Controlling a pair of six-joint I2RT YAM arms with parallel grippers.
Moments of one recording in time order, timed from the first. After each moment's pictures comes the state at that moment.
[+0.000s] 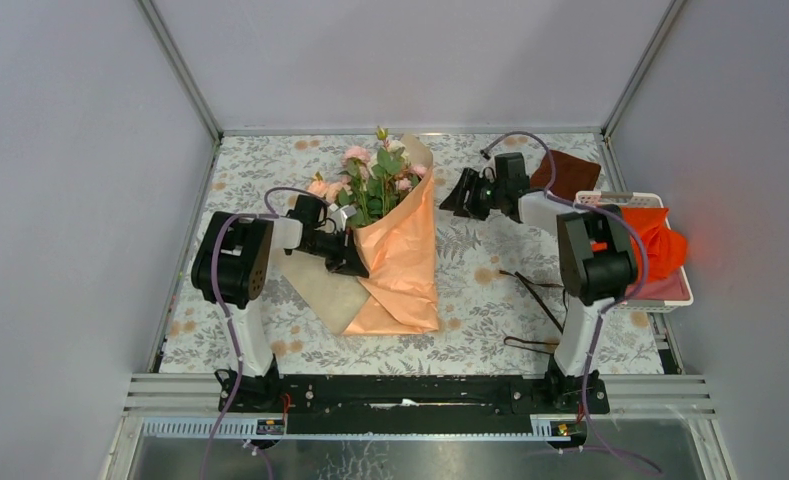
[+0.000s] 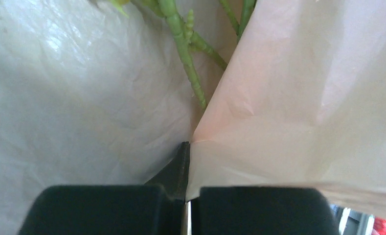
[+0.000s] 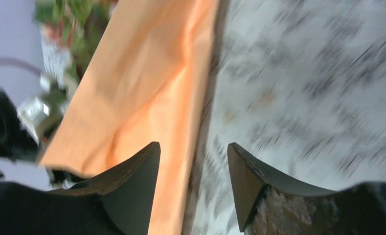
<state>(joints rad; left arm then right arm) -0.16 1.94 0.95 -0.25 0.96 -0.18 0.20 2.04 1.28 0.02 -0.55 0.57</state>
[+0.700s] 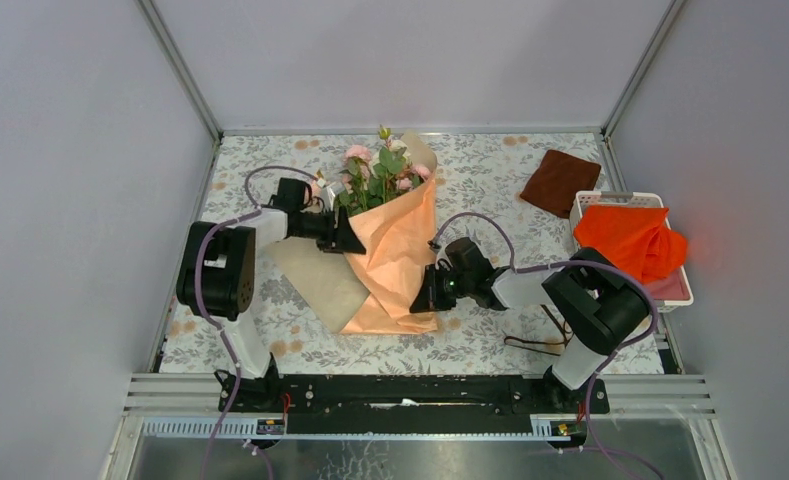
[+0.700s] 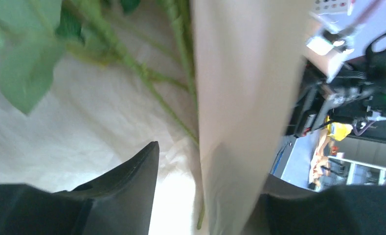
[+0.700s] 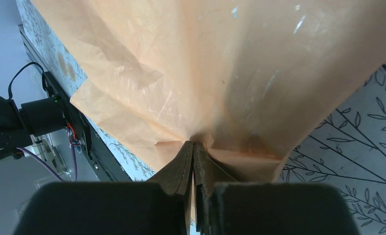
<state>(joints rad) -0.10 1.84 0.99 -0.25 0.97 -0.12 0.69 1.68 0.59 0.27 -0.49 0.72</state>
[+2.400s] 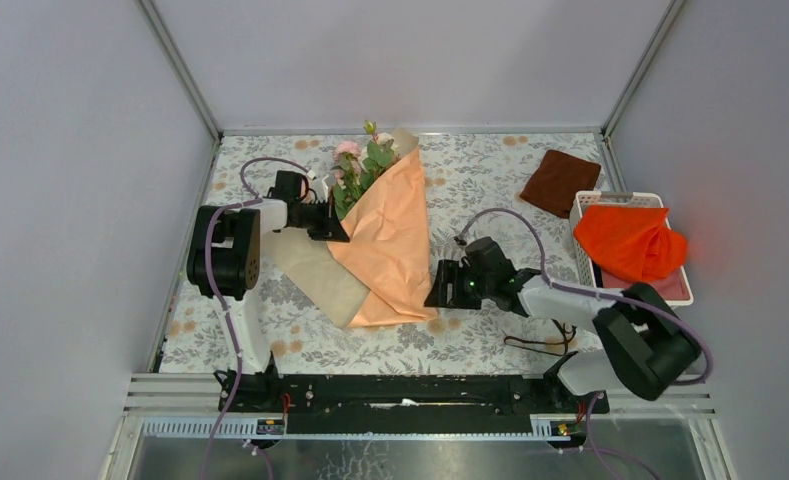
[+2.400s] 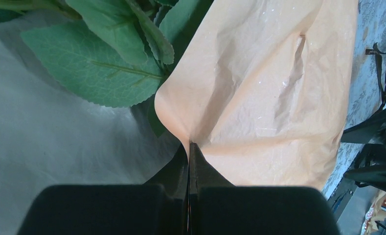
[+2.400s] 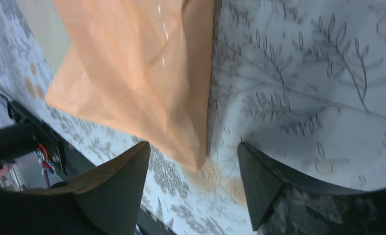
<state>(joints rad) -0.03 1.98 1.13 -0.21 0.76 -0.06 0.65 1.34 0.52 -0.06 -0.26 0.67</state>
